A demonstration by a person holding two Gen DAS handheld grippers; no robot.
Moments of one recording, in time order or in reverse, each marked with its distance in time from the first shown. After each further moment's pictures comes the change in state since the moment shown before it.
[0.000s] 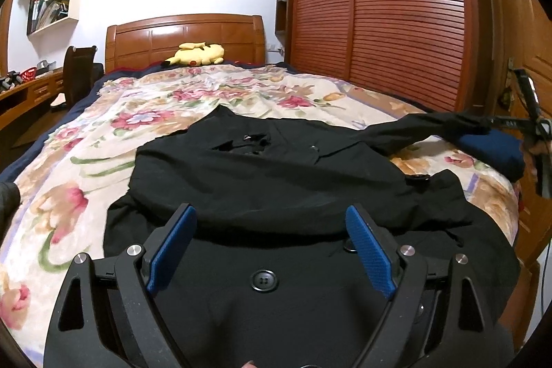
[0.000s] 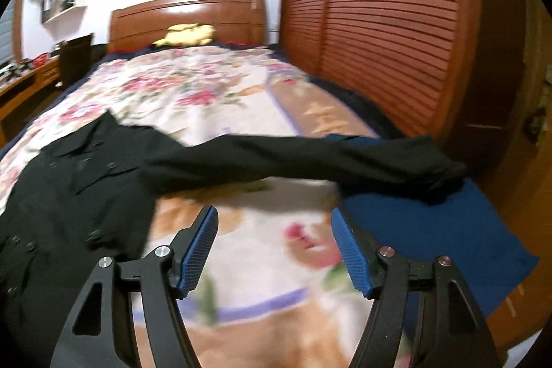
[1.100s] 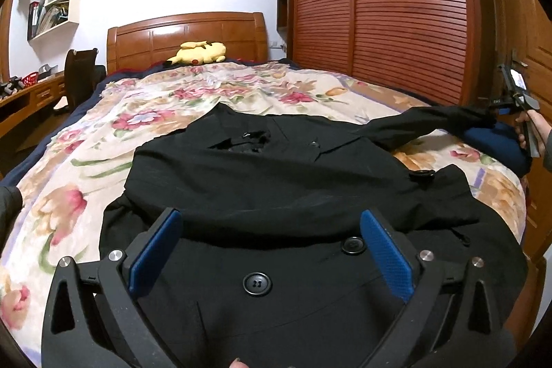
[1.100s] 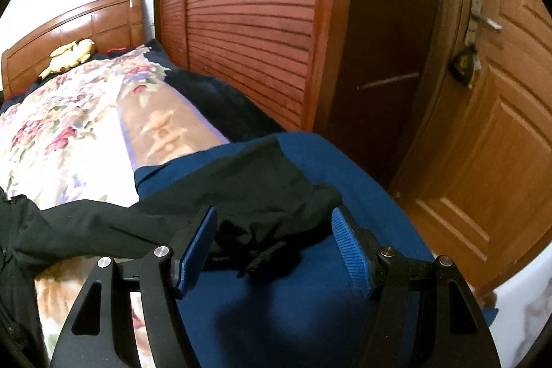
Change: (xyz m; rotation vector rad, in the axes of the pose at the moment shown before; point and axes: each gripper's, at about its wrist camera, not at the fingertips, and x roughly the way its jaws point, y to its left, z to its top) left arm 0.005 -0.010 0.000 0.019 0.014 0.036; right arm 0.083 -0.087 0.053 0.226 0.129 -0.329
